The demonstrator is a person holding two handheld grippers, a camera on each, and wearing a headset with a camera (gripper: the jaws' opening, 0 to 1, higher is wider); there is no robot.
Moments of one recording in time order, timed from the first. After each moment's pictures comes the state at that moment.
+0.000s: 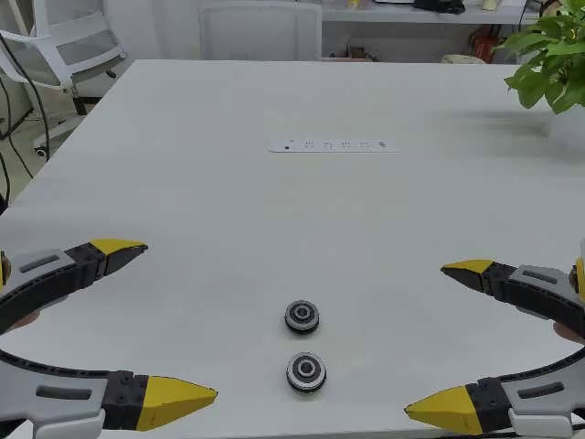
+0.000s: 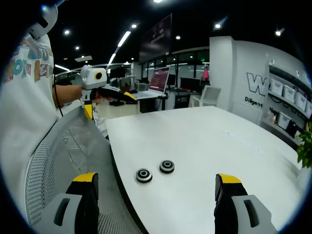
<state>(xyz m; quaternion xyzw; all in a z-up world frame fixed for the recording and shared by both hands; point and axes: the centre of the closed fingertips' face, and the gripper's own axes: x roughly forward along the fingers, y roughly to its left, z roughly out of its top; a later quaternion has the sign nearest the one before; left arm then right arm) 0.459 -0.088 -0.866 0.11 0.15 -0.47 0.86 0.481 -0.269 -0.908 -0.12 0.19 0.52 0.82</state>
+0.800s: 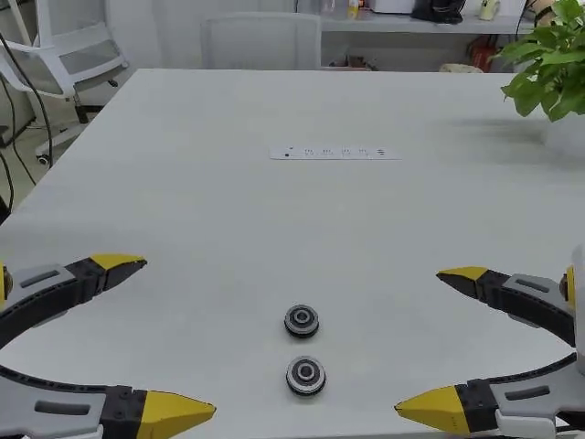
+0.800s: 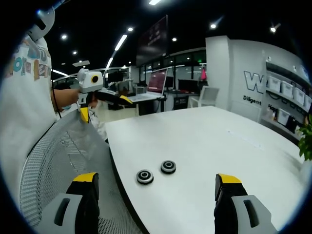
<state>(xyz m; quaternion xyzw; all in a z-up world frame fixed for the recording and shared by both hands) 0.461 -0.088 -0.865 0.10 0.15 -0.46 0.87 0.483 -0.269 -0.901 -0.12 0.18 0.52 0.83</state>
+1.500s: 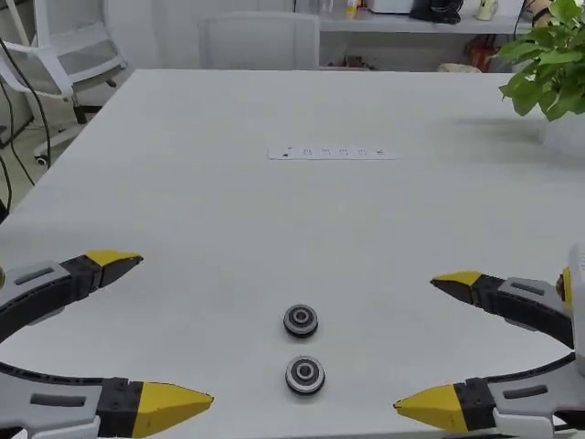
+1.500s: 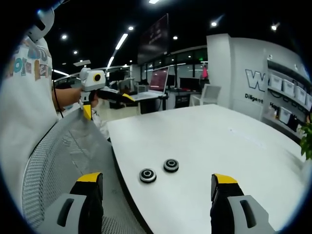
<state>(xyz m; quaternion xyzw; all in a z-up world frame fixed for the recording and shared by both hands) 0.464 -0.086 -0.862 0.09 0.15 -0.46 0.87 0.479 -0.267 -0.904 -0.11 0.19 0.53 0.82</state>
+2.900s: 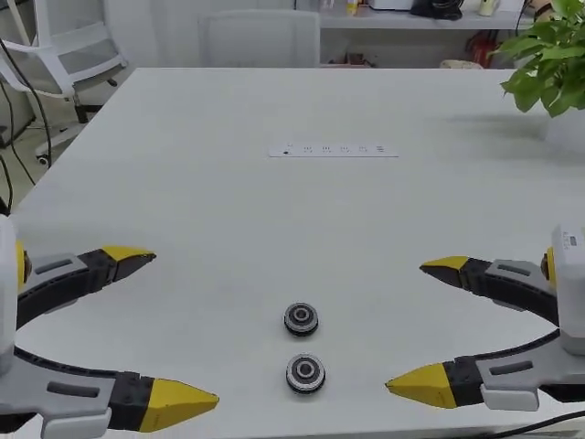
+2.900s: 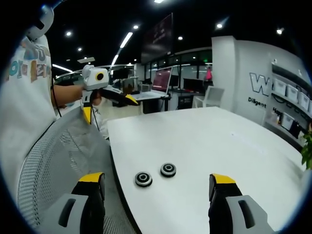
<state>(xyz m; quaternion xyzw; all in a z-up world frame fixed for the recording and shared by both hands) 0.472 -0.094 -0.868 0.11 0.17 -0.48 0.86 0.494 -0.261 -0.900 -0.13 0.18 0.54 0.81</state>
